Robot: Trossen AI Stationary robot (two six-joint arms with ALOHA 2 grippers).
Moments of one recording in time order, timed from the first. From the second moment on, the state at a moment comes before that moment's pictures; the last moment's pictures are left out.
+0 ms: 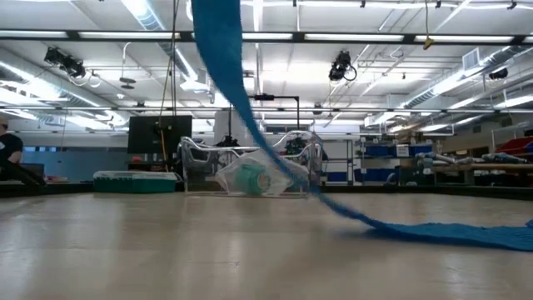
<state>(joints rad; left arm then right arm) -0.76 1.50 1.04 -0.15 -1.12 -0.48 0.51 1.75 1.69 -0.22 0.85 -0.22</state>
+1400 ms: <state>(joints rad) -0.65 1.50 0.79 0.60 -1.00 -0.19 0.41 1.69 1.44 -0.12 0.61 -0.15</state>
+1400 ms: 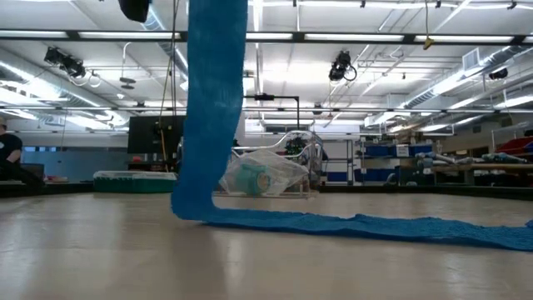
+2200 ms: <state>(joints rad) -0.10 1.41 0.80 0.48 -0.22 -0.24 0.02 1.34 1.05 0.18 0.34 -0.27</state>
